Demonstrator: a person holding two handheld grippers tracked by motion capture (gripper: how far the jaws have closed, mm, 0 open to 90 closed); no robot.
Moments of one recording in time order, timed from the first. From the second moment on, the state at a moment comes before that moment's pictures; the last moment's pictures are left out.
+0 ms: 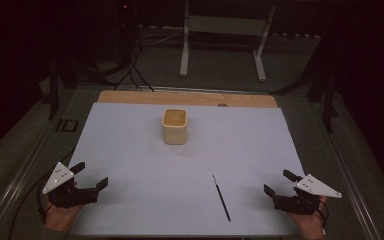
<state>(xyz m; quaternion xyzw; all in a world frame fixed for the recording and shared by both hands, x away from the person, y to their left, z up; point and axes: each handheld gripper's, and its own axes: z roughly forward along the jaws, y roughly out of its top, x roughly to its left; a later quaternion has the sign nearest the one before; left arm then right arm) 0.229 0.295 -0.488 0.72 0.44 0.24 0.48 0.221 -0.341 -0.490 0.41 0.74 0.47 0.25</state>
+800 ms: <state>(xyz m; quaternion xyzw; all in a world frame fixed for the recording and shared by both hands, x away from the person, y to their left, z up) 0.229 0.295 -0.489 0.73 0.44 0.24 0.47 0.222 -0.341 -0.489 0.42 0.74 0.48 0.24</state>
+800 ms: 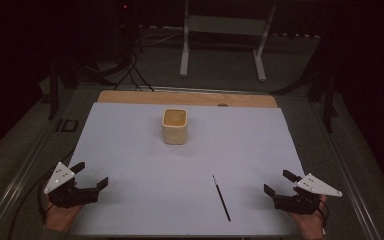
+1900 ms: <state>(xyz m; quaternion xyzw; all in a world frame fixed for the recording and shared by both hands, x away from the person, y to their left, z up) 0.227 0.290 -0.487 0.73 0.43 0.25 0.48 0.225 -0.318 -0.474 0.39 0.75 0.48 0.22</state>
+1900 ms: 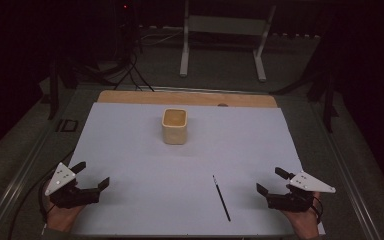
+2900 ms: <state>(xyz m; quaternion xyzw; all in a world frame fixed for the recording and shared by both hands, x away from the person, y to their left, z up) 0.226 0.289 -0.485 0.72 0.42 0.26 0.48 0.235 -0.283 -0.457 0.34 0.77 0.49 0.21</state>
